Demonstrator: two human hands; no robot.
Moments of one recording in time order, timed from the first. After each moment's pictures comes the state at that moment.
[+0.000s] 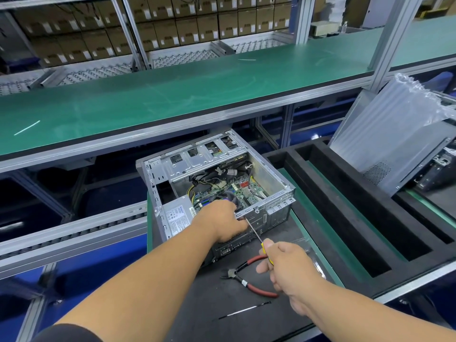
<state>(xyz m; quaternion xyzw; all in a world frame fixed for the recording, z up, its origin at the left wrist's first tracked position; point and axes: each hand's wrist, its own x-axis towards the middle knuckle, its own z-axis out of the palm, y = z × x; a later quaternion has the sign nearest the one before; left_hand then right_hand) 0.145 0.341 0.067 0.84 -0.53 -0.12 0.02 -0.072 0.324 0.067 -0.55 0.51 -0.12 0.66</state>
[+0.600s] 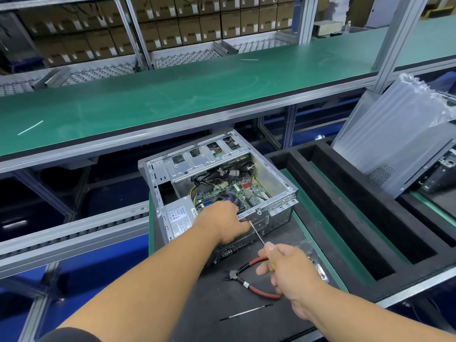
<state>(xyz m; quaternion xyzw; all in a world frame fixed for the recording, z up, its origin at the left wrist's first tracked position) 0.145 0.339 0.063 0.84 -0.53 -0.10 0.00 -0.072 0.325 0.064 -0.56 0.49 -0.12 0.65</state>
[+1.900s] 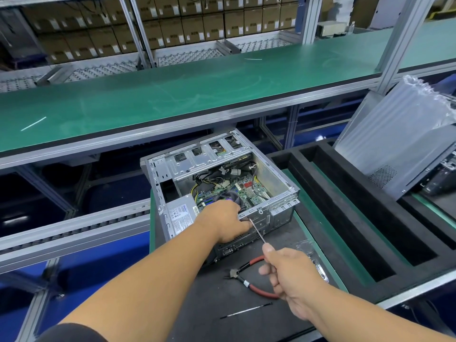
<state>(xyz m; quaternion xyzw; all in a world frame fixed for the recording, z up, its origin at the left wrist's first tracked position) 0.147 0.341 0.066 0.83 -0.56 -0.10 0.00 -0.071 0.327 0.066 -0.47 0.52 -0.10 0.70</state>
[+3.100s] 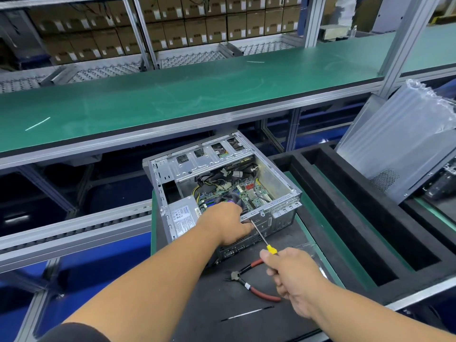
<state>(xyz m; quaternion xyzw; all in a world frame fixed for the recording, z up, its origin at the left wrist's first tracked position) 0.145 0.343 0.066 0.83 -0.54 -0.09 0.01 -0.070 0.323 0.072 -0.49 0.52 -0.09 0.69</state>
